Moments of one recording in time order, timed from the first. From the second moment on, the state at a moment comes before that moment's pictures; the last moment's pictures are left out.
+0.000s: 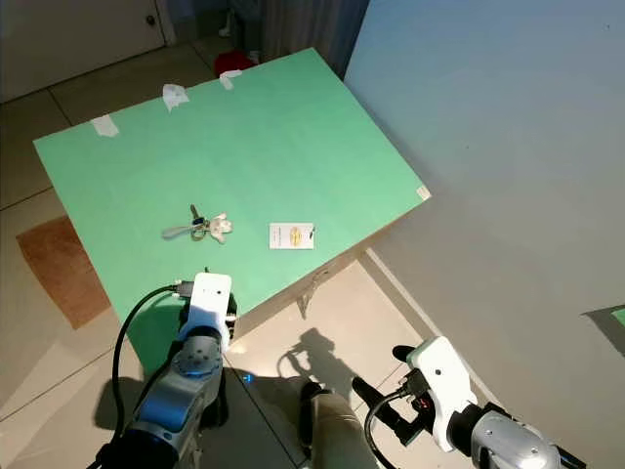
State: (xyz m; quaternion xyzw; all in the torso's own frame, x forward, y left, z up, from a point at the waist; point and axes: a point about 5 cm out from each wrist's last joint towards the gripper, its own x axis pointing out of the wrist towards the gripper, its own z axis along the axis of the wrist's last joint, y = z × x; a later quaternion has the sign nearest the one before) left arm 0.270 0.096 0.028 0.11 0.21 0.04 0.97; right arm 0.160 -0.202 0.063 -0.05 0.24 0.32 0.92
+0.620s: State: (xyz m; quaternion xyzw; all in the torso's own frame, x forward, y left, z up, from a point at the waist) left arm 0.277 0.098 0.026 0.04 0.23 0.05 0.97; right arm 0.160 -0.202 0.063 -0.05 0.24 0.32 0.92
